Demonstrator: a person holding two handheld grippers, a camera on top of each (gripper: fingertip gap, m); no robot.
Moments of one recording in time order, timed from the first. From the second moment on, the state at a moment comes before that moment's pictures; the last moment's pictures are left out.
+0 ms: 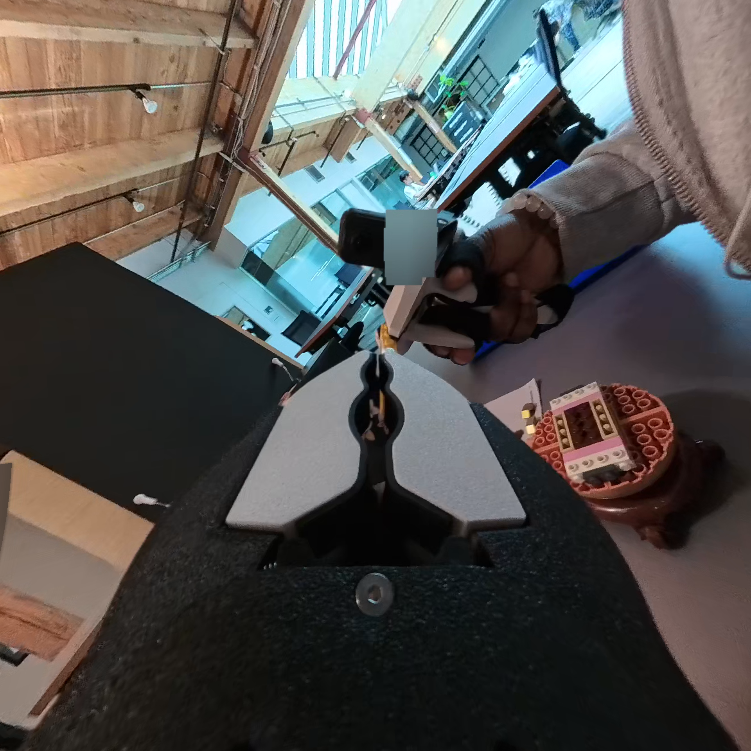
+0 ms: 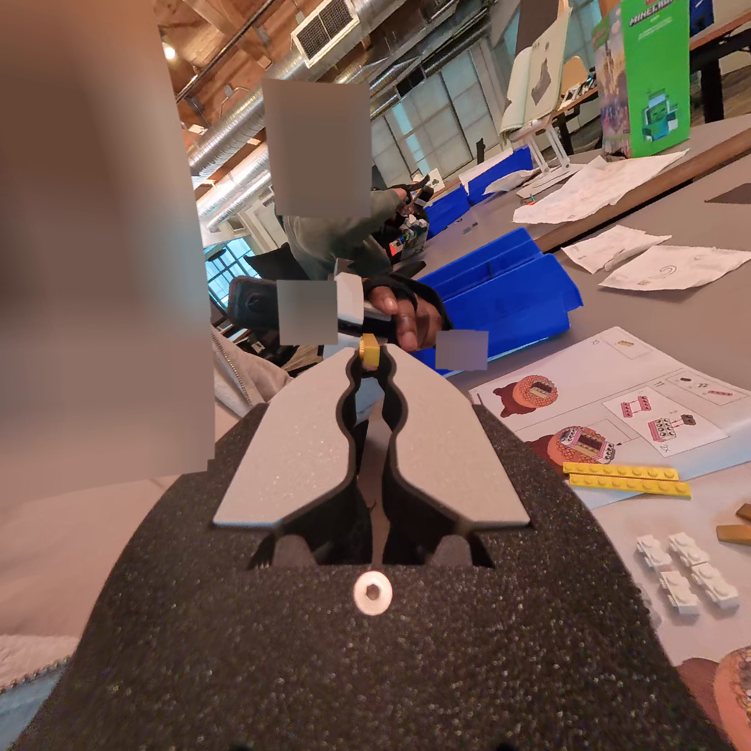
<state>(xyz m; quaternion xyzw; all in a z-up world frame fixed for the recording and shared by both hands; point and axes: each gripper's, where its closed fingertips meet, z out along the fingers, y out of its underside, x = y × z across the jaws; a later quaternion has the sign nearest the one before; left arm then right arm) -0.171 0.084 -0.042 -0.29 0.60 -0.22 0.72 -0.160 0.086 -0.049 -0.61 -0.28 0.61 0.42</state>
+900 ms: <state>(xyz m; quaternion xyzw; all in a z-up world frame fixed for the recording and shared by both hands) -0.208 0.121 -0.077 -0.59 0.44 -0.43 0.51 -0.132 0.096 -0.076 -0.60 -0.51 0.25 0.56</state>
